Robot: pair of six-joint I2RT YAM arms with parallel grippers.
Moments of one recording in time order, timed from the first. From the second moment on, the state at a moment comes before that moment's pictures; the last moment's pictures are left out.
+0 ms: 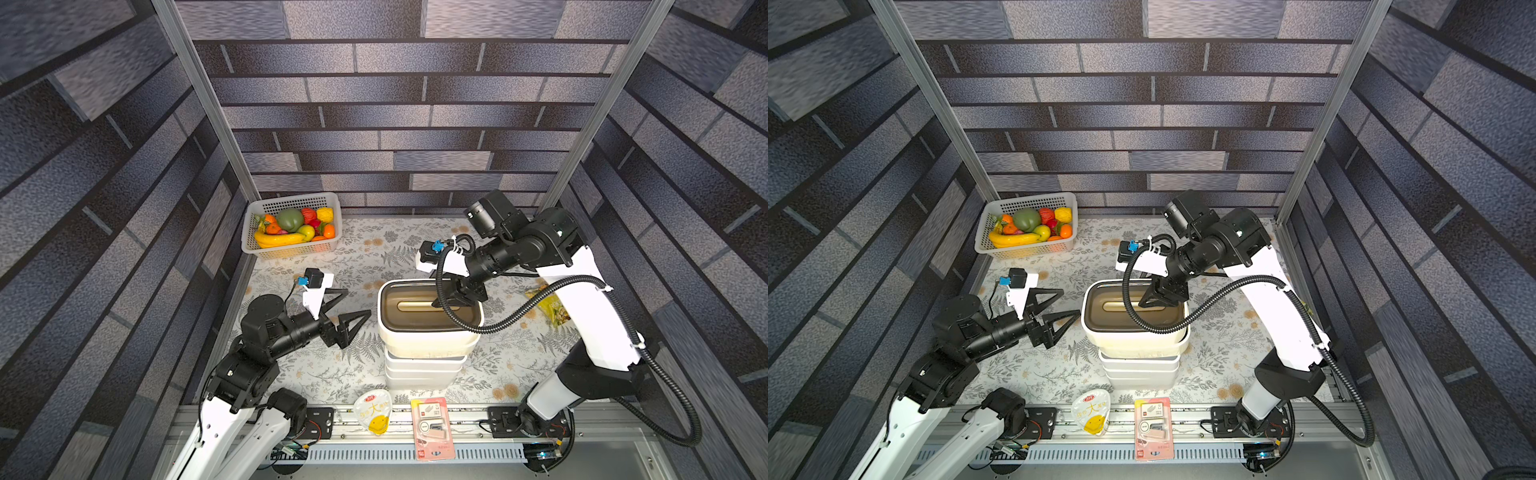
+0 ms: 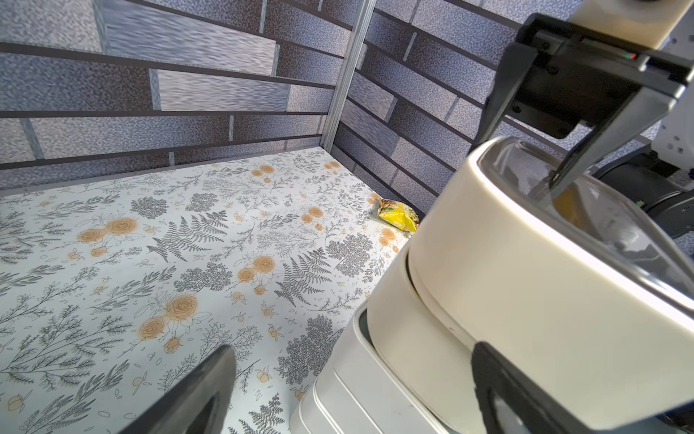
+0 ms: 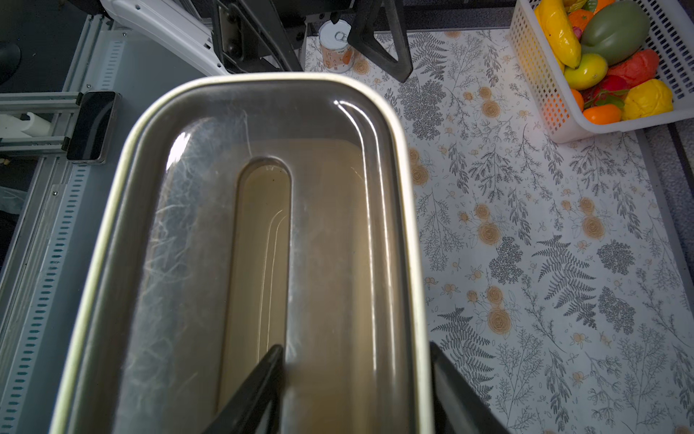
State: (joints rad) left arm -0.41 0.55 0.81 -0.47 0.58 -0.22; right arm 0.76 1.63 2.26 -1.70 -0.54 -0.71
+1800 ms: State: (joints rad) left arm -0.54 0.54 0.81 -0.43 0.58 -0.19; right arm 0.76 1.48 2.17 -1.63 -0.39 -0.63
